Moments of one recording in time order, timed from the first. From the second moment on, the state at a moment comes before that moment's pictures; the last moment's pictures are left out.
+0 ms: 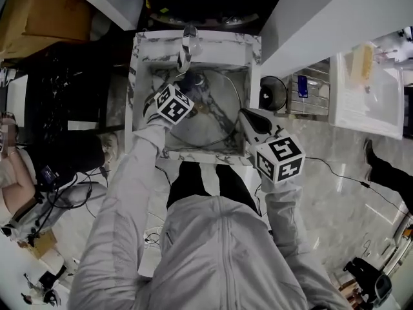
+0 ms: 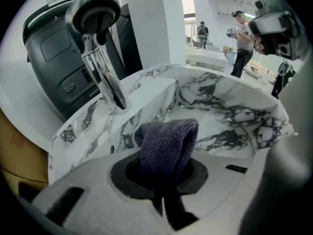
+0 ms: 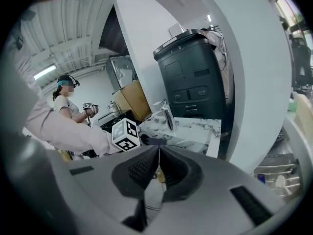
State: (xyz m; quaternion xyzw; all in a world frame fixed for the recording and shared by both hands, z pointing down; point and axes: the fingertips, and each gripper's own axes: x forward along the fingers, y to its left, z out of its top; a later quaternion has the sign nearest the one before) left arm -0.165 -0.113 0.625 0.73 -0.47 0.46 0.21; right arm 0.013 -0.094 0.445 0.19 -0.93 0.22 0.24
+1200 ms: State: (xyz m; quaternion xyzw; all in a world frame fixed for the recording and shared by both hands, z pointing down) left arm -0.099 -0.054 0.695 0.76 -0.30 0.54 0.22; right arm 0.033 -0.072 0.468 0.15 -0.93 0.20 0.27
